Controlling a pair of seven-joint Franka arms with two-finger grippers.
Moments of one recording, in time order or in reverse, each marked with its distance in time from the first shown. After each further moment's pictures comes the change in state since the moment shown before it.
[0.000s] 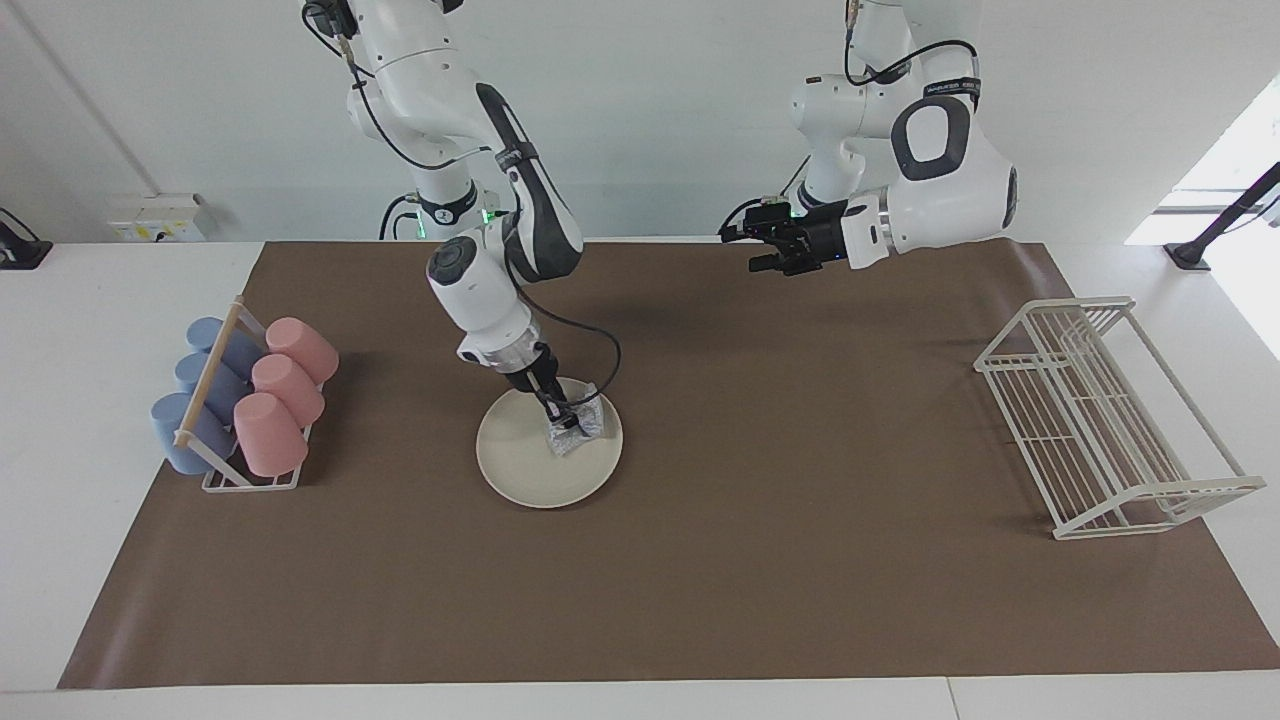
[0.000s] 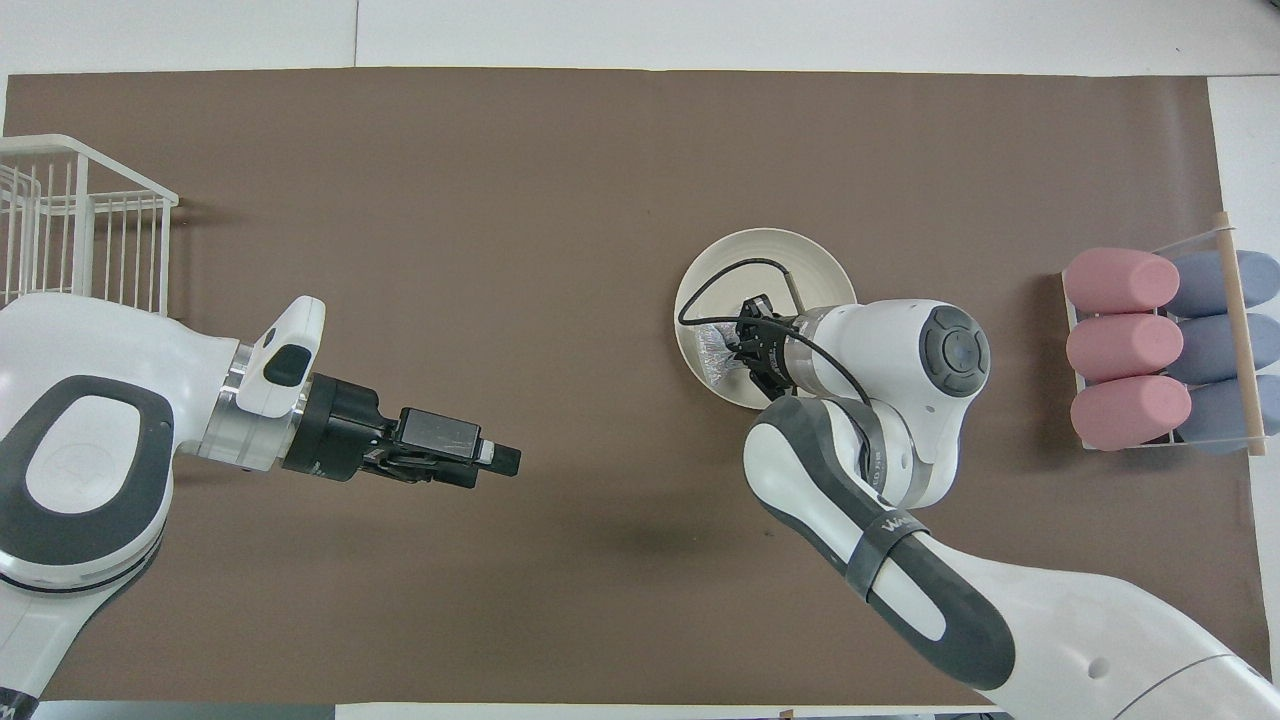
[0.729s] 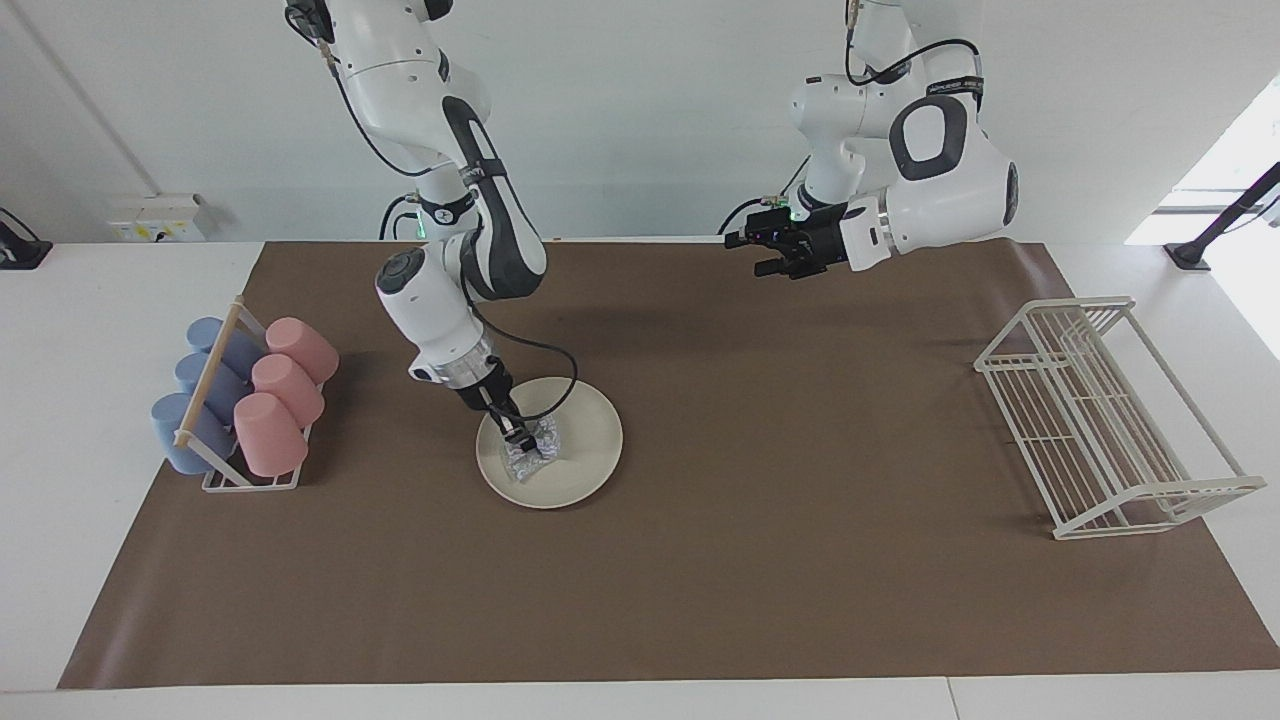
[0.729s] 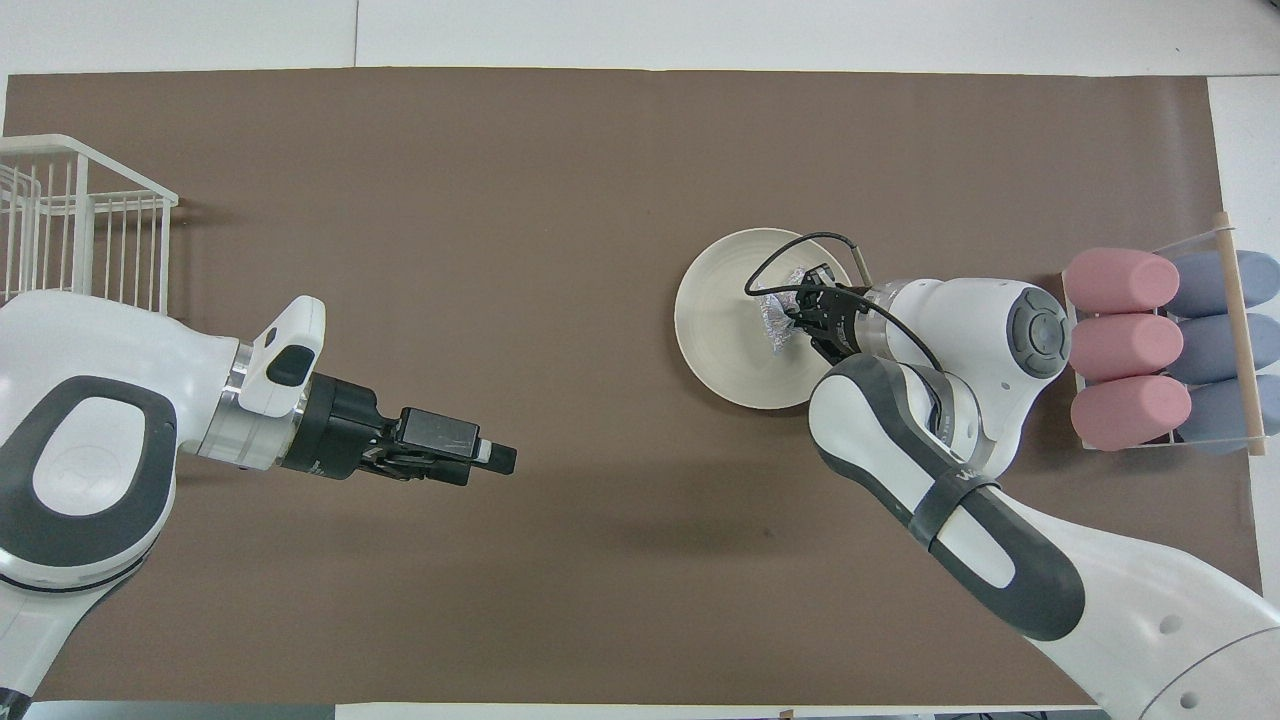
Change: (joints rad) left arm 0.000 0.000 -0.003 0.002 0.044 0.020 -0.012; right arm -0.140 0.006 -0.003 0.001 0.014 0.026 -0.249
